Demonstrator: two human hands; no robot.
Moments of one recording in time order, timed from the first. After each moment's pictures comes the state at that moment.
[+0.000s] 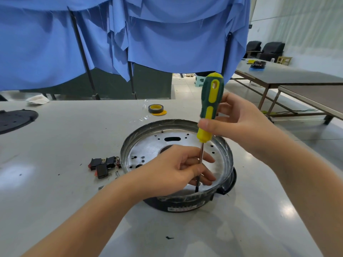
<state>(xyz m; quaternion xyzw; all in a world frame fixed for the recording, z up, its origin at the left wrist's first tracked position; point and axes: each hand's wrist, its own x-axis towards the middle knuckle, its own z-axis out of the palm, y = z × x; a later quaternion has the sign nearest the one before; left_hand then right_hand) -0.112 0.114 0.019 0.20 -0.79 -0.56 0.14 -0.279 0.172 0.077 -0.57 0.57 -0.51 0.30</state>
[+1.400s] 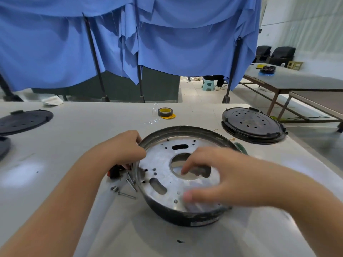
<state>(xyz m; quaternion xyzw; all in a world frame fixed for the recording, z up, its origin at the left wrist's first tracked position) -0.046 0.027 0.031 0.56 -0.78 -0.28 0.08 -0.243 0.191 0.060 -0.77 0.61 -0.12 0.17</state>
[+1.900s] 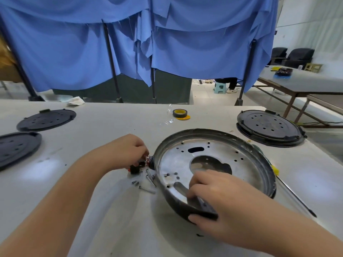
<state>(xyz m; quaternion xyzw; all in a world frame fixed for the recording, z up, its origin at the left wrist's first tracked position) -0.001 0.038 0.033 0.54 -0.78 -0.29 0.09 -0.200 0.206 0.017 -0.84 0.53 -0.09 -0.01</state>
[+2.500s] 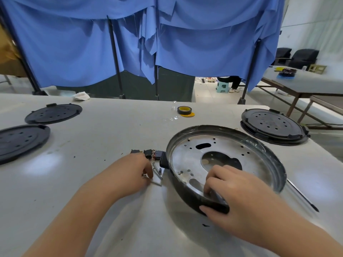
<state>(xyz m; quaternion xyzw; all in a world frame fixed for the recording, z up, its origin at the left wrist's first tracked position) 0.020 0.067 -0.017 0.46 -0.88 -0.09 0.05 -0.195 0.220 0.011 -0.79 0.60 -0.08 -0.05</state>
